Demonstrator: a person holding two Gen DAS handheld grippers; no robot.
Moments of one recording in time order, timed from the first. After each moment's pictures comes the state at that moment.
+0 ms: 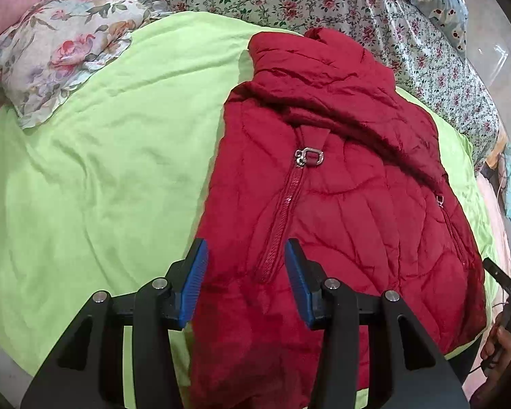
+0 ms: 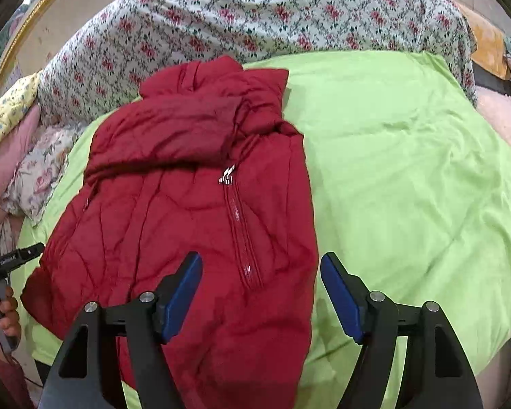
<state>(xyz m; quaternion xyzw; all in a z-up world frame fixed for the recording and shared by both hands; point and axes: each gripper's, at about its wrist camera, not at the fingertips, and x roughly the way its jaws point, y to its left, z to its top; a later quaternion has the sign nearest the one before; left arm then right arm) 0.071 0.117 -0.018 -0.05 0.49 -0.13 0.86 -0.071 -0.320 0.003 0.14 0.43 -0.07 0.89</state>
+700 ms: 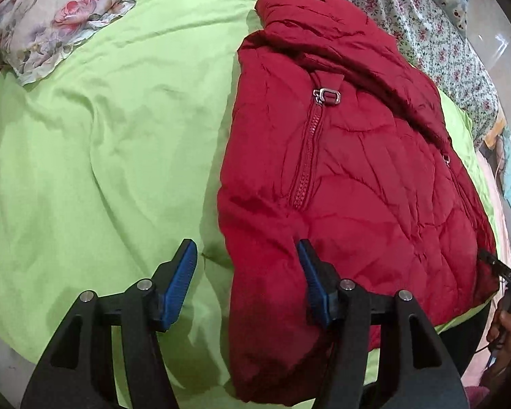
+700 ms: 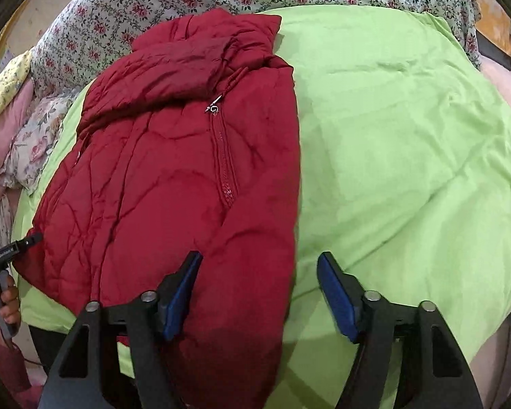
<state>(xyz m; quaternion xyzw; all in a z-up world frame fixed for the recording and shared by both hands) 0.043 0.136 -0.053 -0.04 0.53 -0.15 0.83 -0.101 -0.322 -0.028 0.15 0.50 -0.06 0.85</state>
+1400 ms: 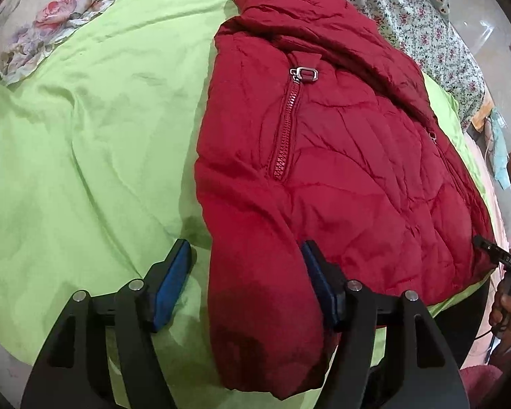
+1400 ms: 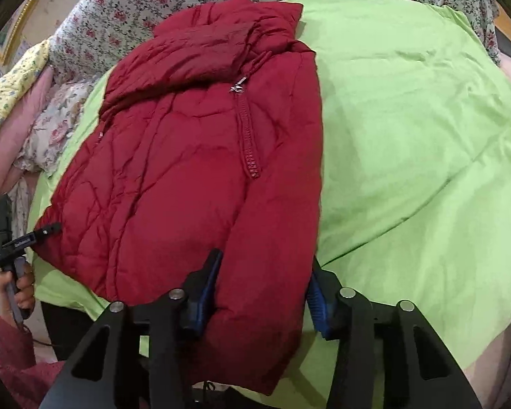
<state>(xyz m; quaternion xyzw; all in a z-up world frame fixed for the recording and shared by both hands) 0.032 0.128 -0.059 -0.03 0.53 -0.18 0.82 -0.109 -0.314 -0.034 0.16 0.51 0.00 0.85</state>
